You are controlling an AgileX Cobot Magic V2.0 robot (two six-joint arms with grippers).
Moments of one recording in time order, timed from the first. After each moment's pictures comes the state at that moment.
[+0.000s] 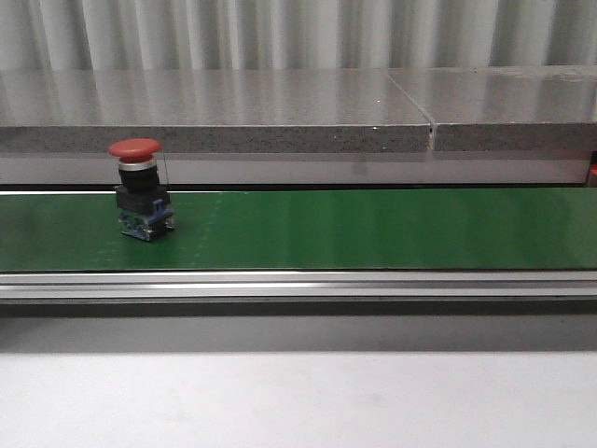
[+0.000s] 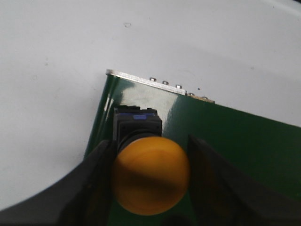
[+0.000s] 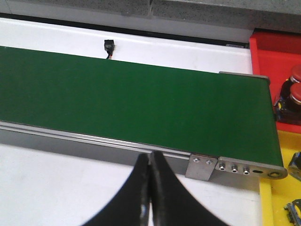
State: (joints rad) left arm 0.18 1.66 -1.44 -0.18 1.03 -0.03; right arm 0.13 0.40 -0.47 0.00 0.60 0.01
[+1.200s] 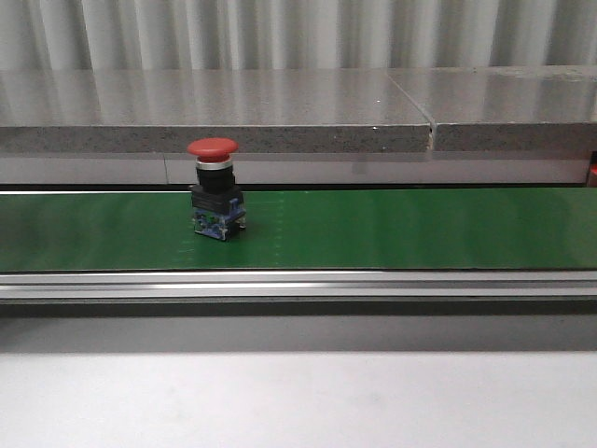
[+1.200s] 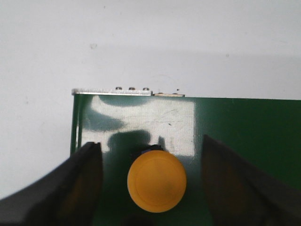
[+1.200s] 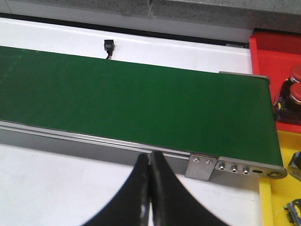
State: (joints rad) left arm 0.03 1.53 -1.27 -0.11 0.81 0.10; right arm 0.13 0.40 -0.47 0.00 0.60 0.01
